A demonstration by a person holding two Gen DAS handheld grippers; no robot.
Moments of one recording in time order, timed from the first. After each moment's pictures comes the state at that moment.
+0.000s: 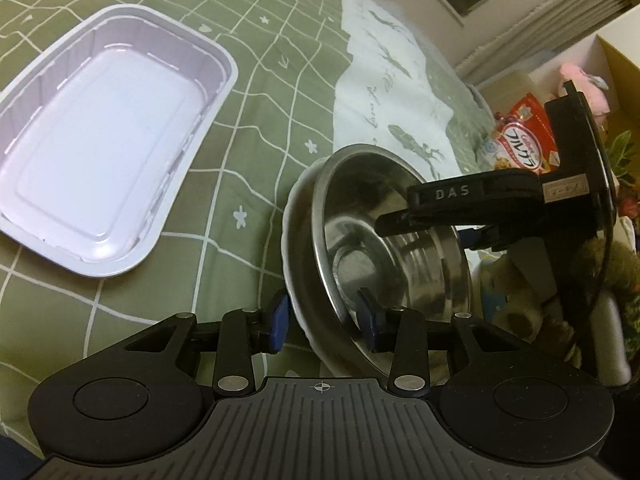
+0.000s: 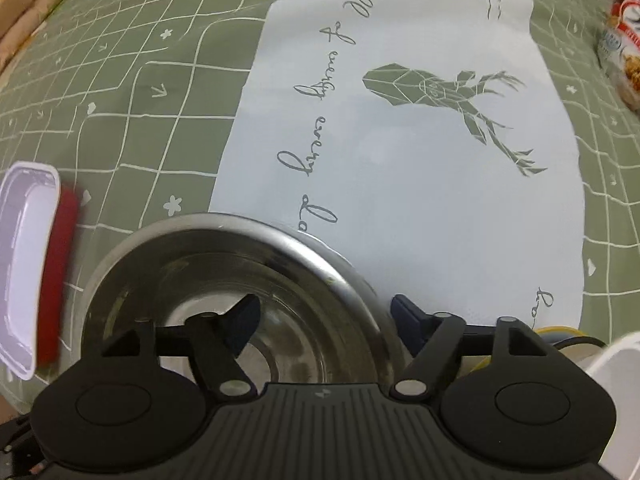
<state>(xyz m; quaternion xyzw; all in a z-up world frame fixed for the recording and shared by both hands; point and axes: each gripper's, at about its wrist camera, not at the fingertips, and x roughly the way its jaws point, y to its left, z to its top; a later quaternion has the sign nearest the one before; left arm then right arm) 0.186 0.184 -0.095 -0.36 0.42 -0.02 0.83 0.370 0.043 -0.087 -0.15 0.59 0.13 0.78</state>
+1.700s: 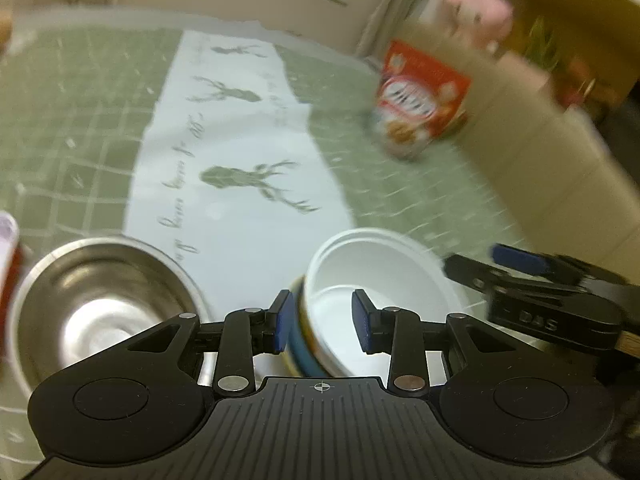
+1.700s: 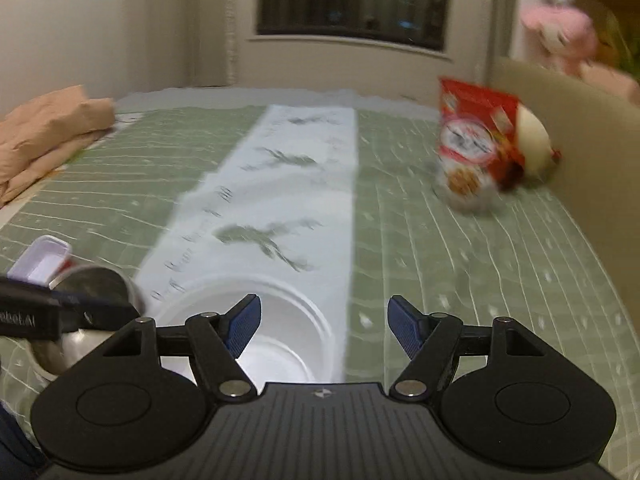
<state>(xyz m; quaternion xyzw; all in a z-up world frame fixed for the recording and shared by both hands) 0.239 0.013 0.017 -0.15 0.39 -0.08 0.90 0.267 -0.194 0.025 -0.08 0.32 0.14 0.93</state>
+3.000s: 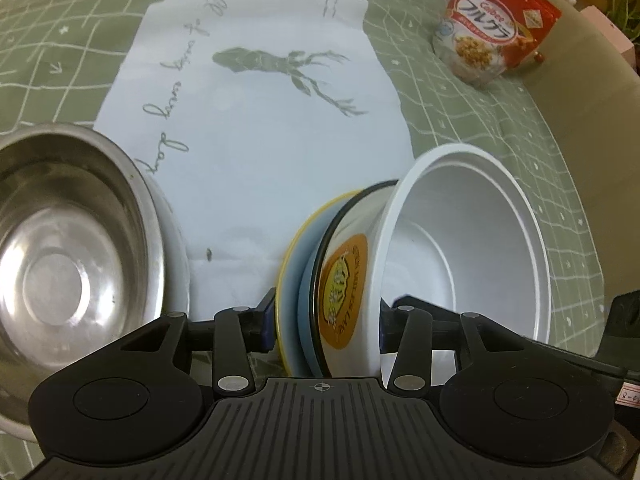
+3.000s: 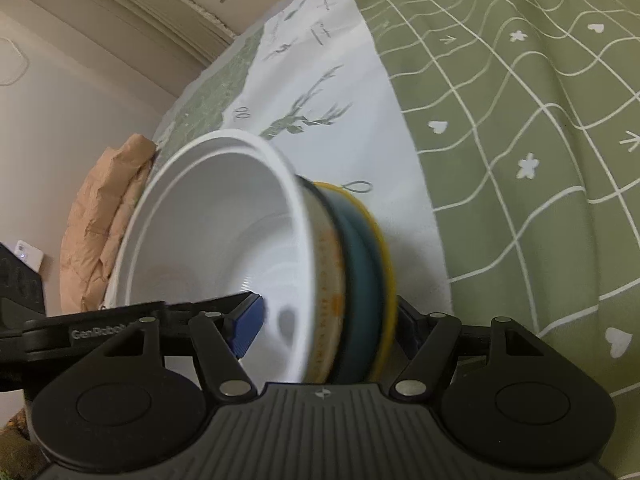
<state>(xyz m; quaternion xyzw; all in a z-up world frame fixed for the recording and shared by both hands) 0.293 -0.007 -0.059 -0.20 0.52 -0.04 0.83 0.319 -0.237 -0.103 0.22 0.48 0.25 0.81</state>
